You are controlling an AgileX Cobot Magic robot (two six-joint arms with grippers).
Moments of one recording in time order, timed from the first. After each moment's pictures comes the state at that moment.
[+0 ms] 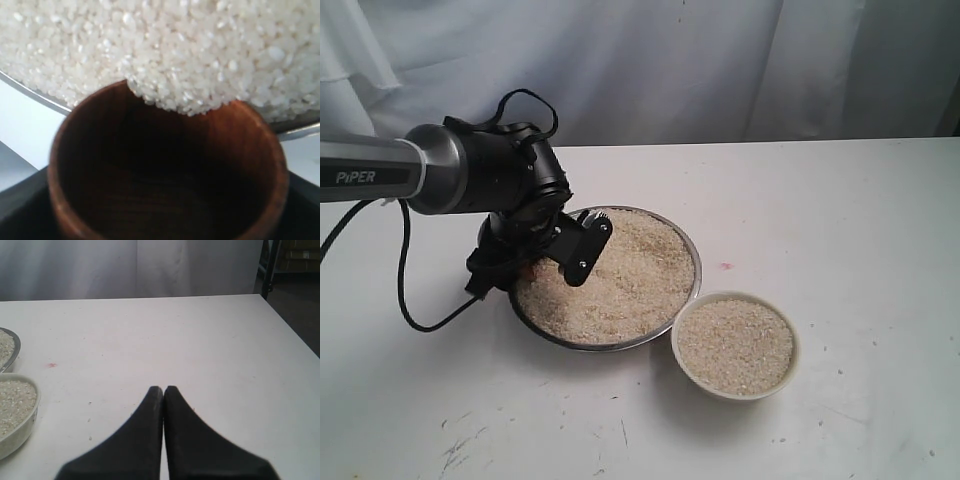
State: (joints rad) left arm -0.59 2.13 -1.41 0.70 0.82 0.94; right arm 0.11 0.00 0.00 -0.09 0.35 0.08
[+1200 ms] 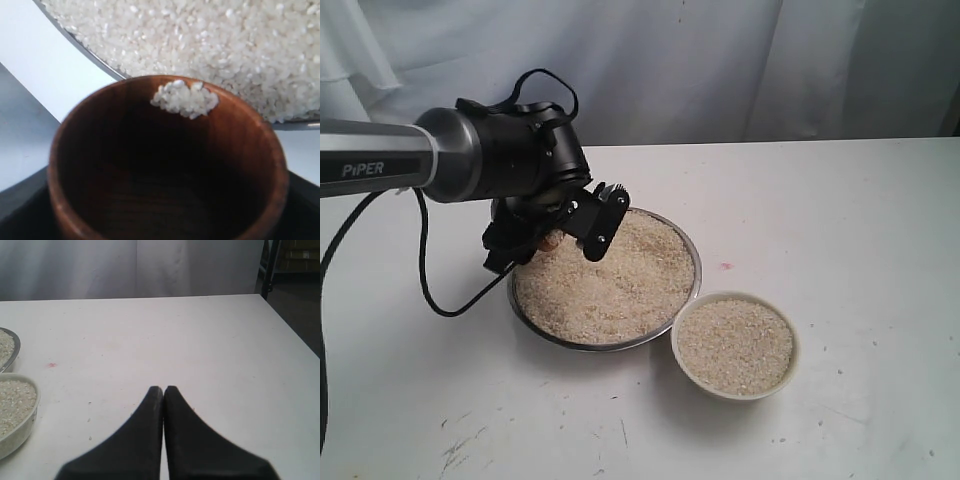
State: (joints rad) left arm -0.64 2.12 -1.49 0.79 0.87 0.84; right arm 0.11 0.00 0.00 -0.09 0.35 0.08
